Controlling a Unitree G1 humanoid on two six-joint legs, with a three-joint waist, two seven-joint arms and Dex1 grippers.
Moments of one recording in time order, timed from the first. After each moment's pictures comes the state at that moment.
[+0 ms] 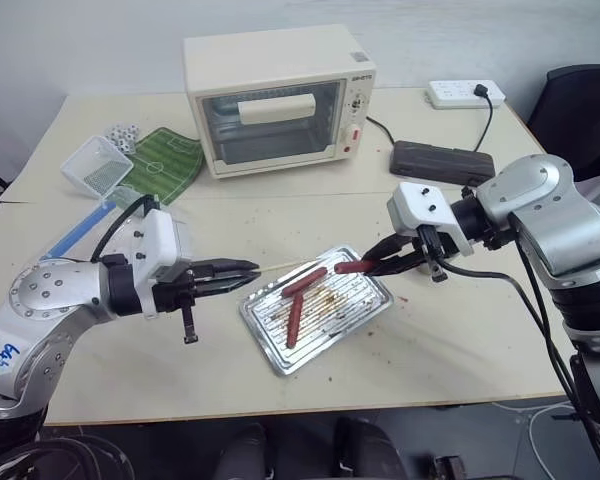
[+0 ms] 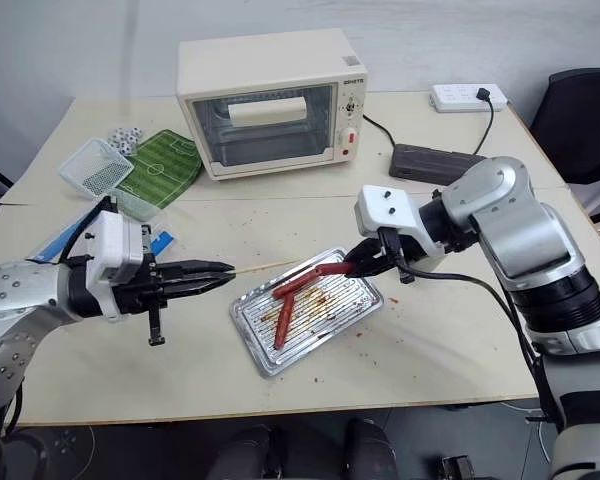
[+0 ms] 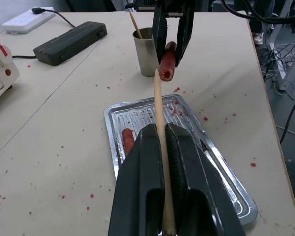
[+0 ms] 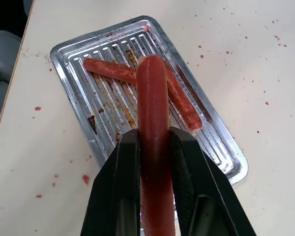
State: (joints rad) left arm -0.26 0.87 0.21 -0.58 -0.70 0.60 -0.86; right arm -0.93 -0.84 0.31 -0.08 0.22 0.58 1.52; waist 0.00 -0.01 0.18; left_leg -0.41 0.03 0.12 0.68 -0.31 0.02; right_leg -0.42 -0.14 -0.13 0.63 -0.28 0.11
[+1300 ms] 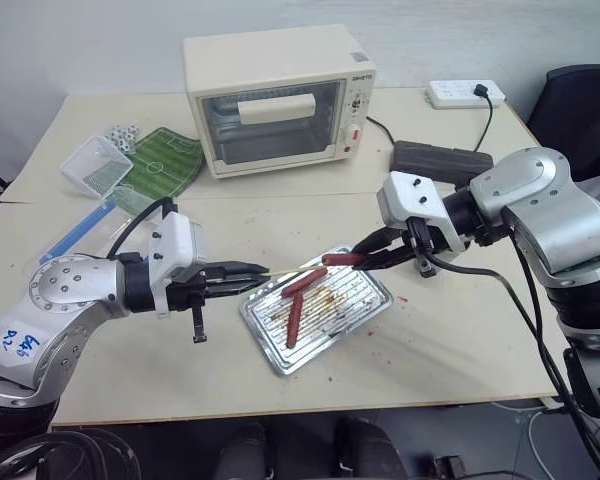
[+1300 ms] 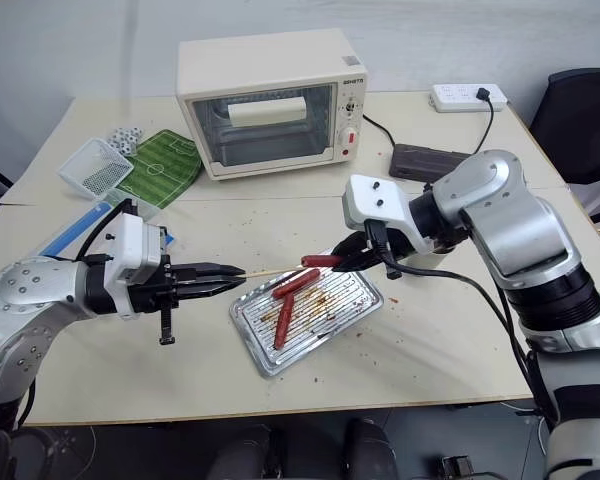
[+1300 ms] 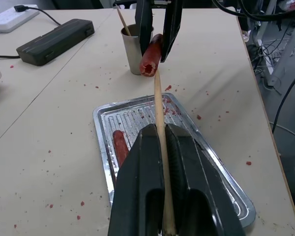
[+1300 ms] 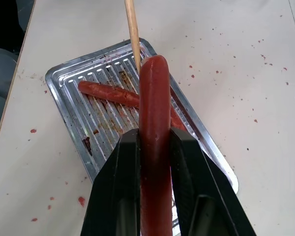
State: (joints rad) left arm -0.31 0.85 0.13 -0.54 -0.66 0.58 -0.89; right arm -0.96 -0.82 0.31 -0.14 0.25 0.65 1.47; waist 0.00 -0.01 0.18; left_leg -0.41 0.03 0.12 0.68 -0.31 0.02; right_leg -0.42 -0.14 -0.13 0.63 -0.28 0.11
